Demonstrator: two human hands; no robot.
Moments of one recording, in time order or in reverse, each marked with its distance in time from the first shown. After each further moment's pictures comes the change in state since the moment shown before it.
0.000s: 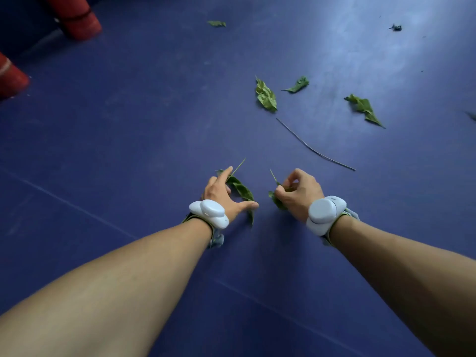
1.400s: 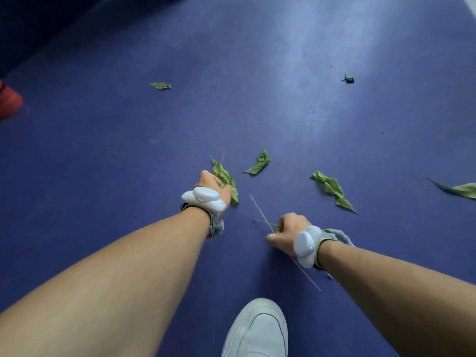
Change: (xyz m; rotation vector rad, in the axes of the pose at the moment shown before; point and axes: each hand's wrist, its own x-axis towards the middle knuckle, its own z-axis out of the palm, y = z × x) left_hand 0.260 0.171 -0.013 0.095 -0.111 -0.118; right_hand 0.202 -0.037 -0.080 -0.466 -0.315 0.236
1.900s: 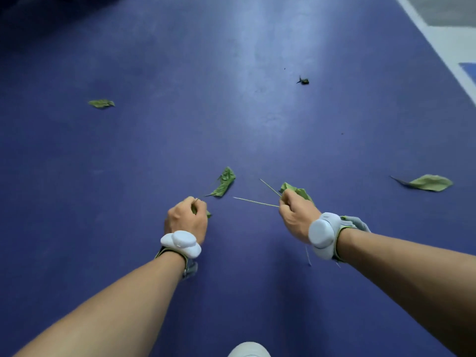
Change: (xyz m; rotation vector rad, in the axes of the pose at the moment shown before) left_hand 0.034 0.015 0.054 -0.031 0.246 0.222; right_hand 0.040 0.046 -0.072 0.259 0.355 -0.095
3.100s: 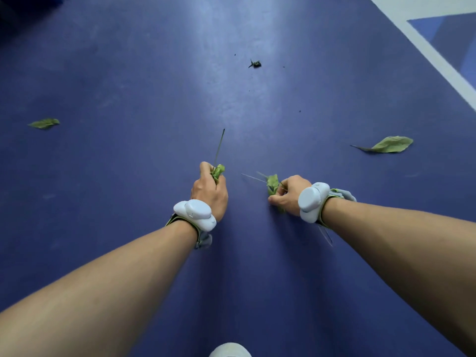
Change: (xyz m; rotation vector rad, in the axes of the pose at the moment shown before) left_hand -0.016 0.101 0.059 -0.177 -0.309 0.231; right_hand 0.019 0.073 -0.025 0.008 -0.070 0.295
